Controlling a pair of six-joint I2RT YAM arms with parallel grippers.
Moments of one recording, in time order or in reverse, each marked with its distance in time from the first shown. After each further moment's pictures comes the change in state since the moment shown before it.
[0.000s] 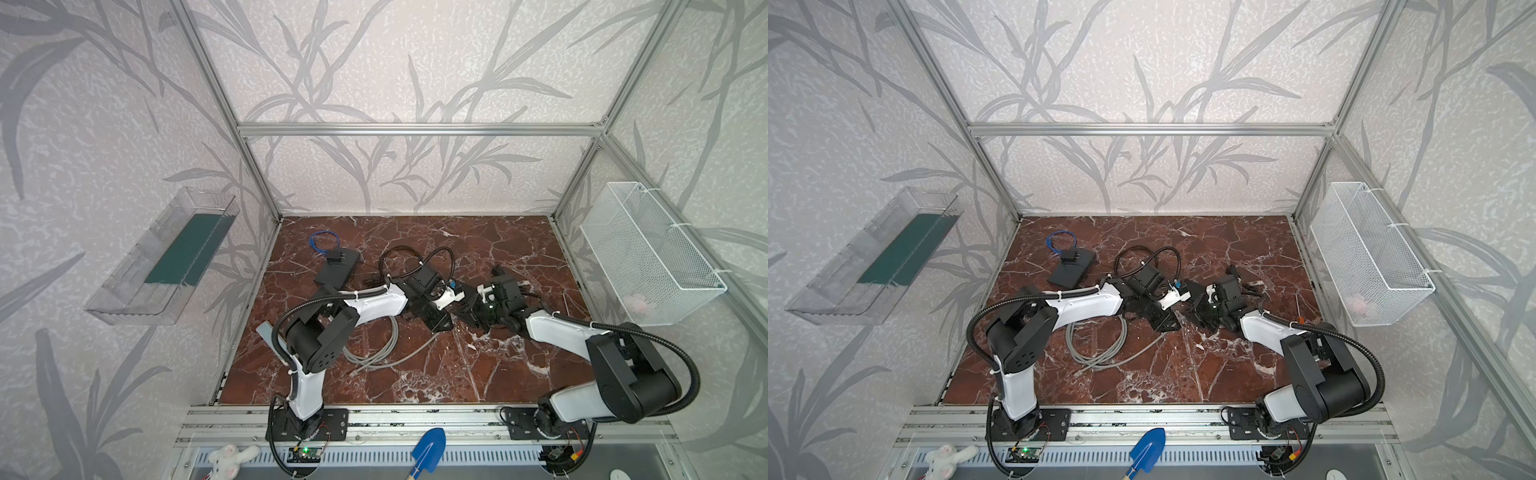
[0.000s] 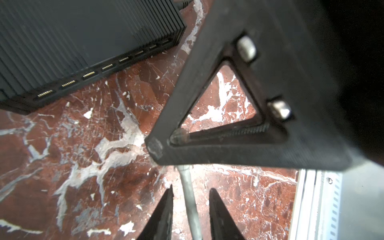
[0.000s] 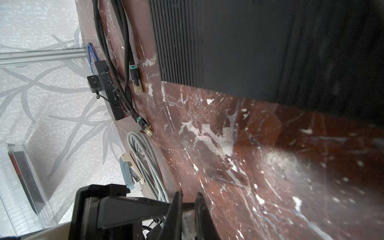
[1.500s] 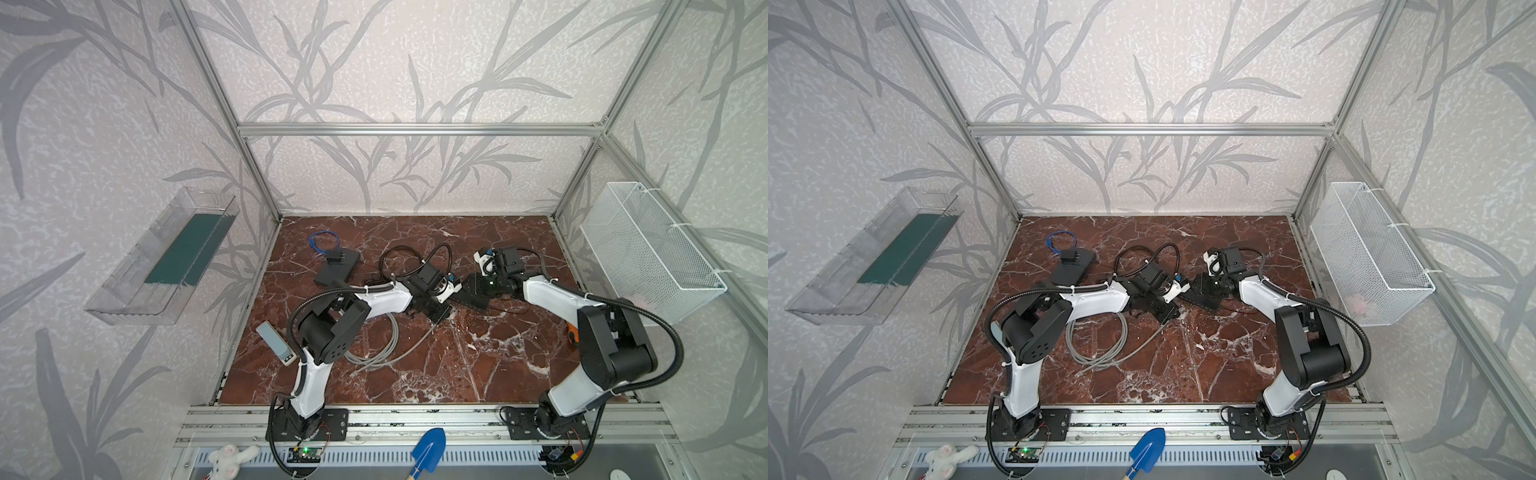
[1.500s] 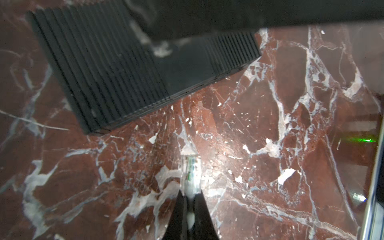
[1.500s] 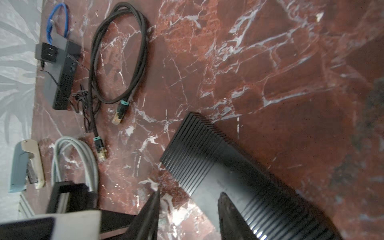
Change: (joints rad) left arm 0.033 0.103 0.058 0.078 -0.161 -0.085; right arm -0.135 0.215 0.369 -0.282 0.150 -0.818
